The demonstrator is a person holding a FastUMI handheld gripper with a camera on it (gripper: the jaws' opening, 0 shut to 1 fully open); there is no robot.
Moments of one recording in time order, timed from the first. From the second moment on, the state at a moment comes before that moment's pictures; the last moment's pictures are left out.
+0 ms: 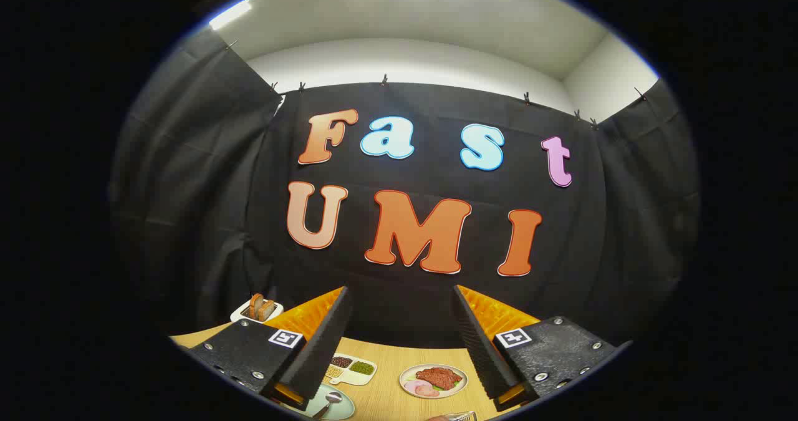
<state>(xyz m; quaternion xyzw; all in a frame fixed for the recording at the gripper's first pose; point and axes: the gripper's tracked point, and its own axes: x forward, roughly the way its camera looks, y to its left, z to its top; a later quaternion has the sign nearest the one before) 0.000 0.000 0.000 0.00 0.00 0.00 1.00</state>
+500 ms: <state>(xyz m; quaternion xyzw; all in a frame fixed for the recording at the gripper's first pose) 0.000 0.005 -0.001 0.00 0.00 0.01 1.00</state>
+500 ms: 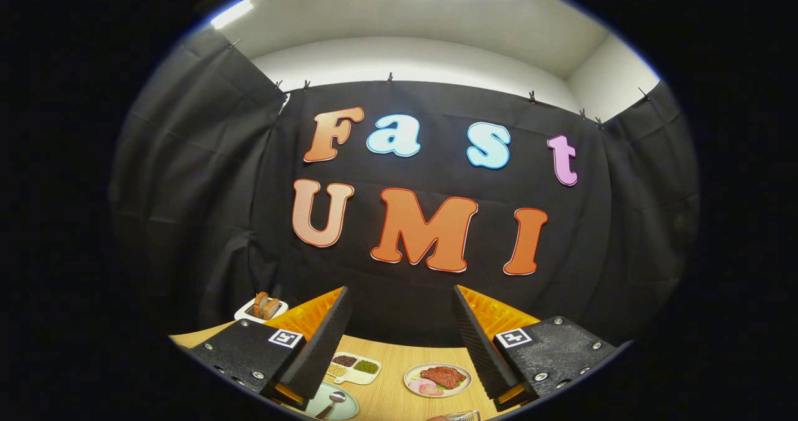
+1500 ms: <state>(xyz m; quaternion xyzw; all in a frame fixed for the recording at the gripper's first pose) 0.002 0.072 -0.061 -0.01 0.09 0.08 0.99</state>
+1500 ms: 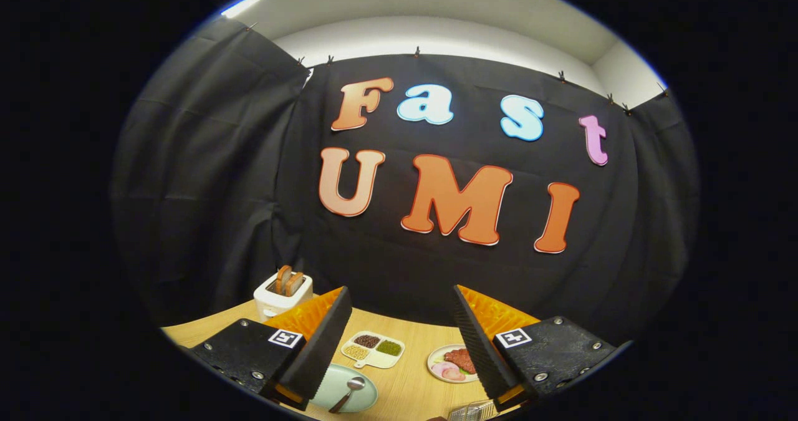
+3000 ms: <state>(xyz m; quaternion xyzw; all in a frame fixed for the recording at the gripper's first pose) -0.090 0.165 -0.407 0.07 0.70 0.10 0.70</state>
